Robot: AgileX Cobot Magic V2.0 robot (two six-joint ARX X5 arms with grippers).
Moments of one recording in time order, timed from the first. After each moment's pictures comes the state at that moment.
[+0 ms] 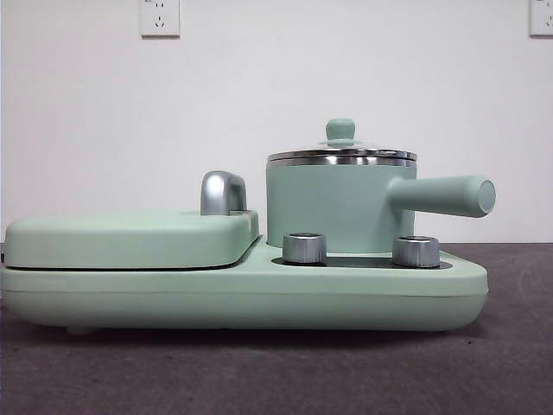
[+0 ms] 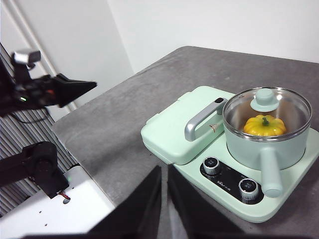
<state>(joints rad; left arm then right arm) -0.27 0.09 0.48 -0.42 0.20 -0.16 0.61 0.34 1.14 -1.03 -0.31 0.21</state>
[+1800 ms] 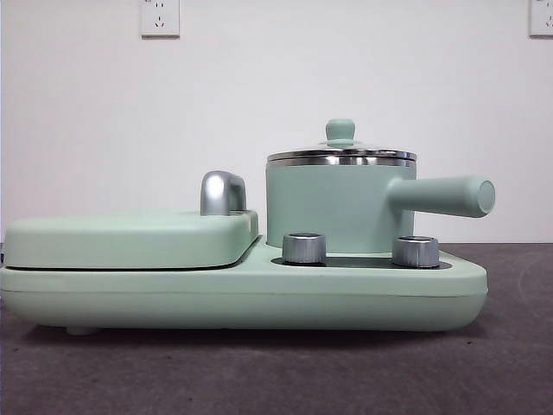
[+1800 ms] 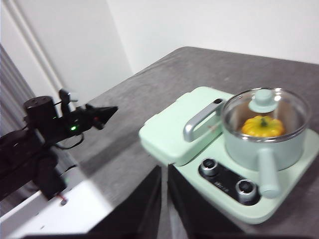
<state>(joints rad) 0.03 0.01 0.03 -0.18 0.03 -0.07 0.59 0.34 1.13 -1.01 -0.30 0.21</state>
